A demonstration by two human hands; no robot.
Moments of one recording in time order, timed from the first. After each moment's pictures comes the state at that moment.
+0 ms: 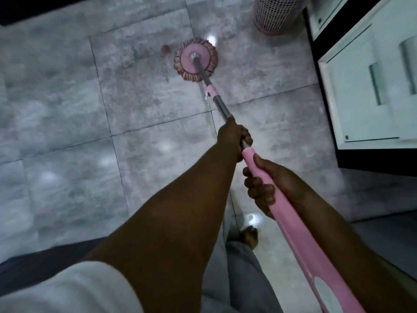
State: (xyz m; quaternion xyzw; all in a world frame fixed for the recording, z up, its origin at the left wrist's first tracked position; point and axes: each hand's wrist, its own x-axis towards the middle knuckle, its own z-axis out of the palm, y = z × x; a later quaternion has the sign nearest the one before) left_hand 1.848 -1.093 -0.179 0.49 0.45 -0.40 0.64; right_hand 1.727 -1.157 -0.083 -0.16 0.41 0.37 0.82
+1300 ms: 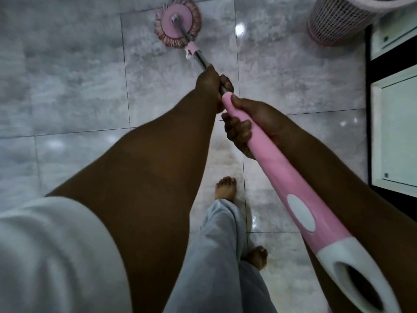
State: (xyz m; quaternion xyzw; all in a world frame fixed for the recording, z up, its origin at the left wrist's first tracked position) left_hand 2.061 -0.976 -0.211 0.47 0.47 -0.30 0.69; right_hand 1.958 -1.066 -0.128 -0.23 0.37 0.43 0.79
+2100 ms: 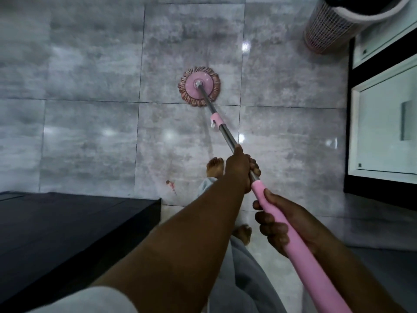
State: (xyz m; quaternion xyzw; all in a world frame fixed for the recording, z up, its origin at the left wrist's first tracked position) left_hand 1.739 -0.989 -0.159 0.40 0.53 -0.33 0.67; right_hand 1.645 -1.093 -0.055 -0.17 0.41 0.48 0.76
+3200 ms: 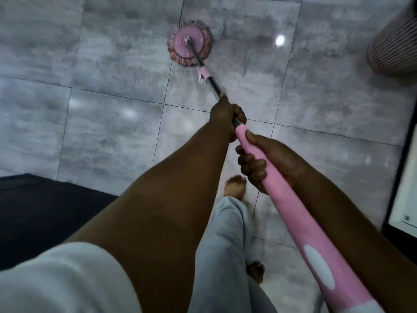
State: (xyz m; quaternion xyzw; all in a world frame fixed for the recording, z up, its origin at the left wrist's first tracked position) left_hand 1.984 -0.865 -0.211 0.39 0.53 -0.21 0.72; right_hand 1.904 -0.984 -0.124 -0.27 0.36 0.55 0.71
